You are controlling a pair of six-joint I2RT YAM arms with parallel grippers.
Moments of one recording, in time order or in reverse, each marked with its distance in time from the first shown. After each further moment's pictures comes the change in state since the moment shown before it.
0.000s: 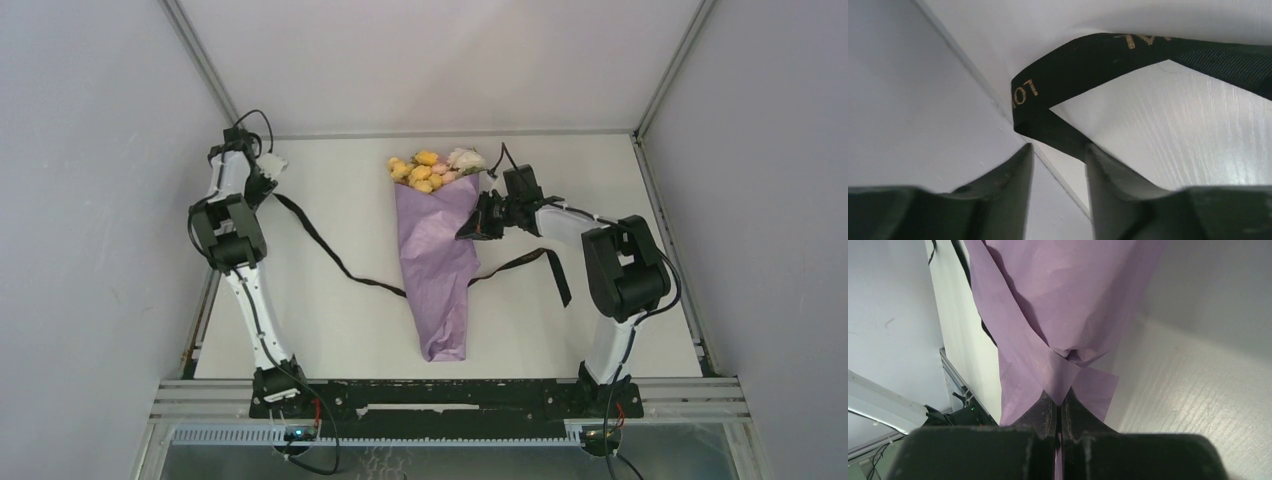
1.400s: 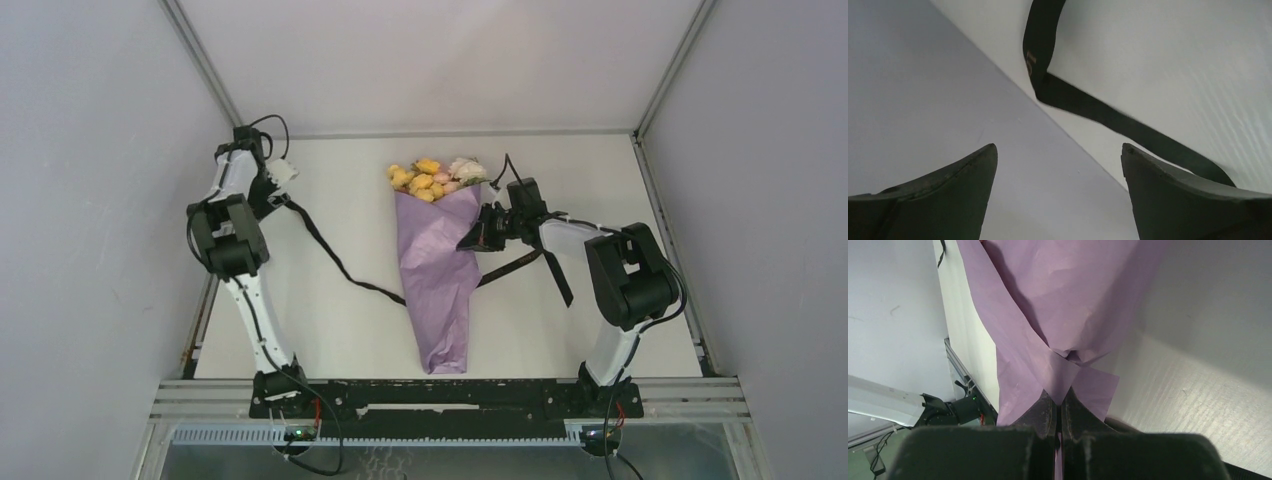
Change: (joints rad) left arm -0.065 -0.241 -0.248 0.033 -0.098 0.133; right arm 0.005 -0.069 -0.153 0.124 -0.034 0.035
